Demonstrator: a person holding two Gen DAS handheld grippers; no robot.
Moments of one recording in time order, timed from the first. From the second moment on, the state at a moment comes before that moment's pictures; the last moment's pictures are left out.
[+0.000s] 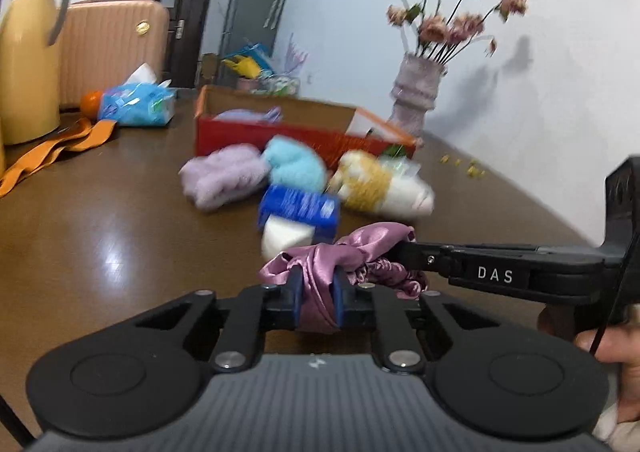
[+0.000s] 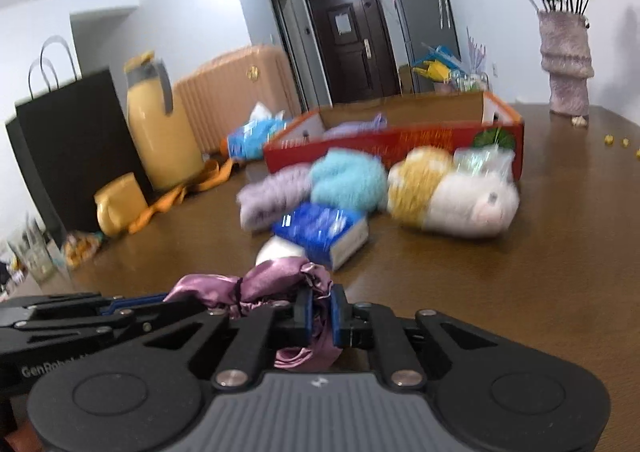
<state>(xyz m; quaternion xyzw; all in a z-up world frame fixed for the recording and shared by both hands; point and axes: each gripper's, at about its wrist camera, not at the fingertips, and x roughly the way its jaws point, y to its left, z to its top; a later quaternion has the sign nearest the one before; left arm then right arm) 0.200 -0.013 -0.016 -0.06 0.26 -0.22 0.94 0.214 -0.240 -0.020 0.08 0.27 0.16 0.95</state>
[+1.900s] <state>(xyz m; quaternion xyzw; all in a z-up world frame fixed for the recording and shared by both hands) 0.294 0.027 0.119 0.04 0.07 -0.02 1.00 0.307 -0.335 0.150 -0.04 0.07 0.02 1.00</state>
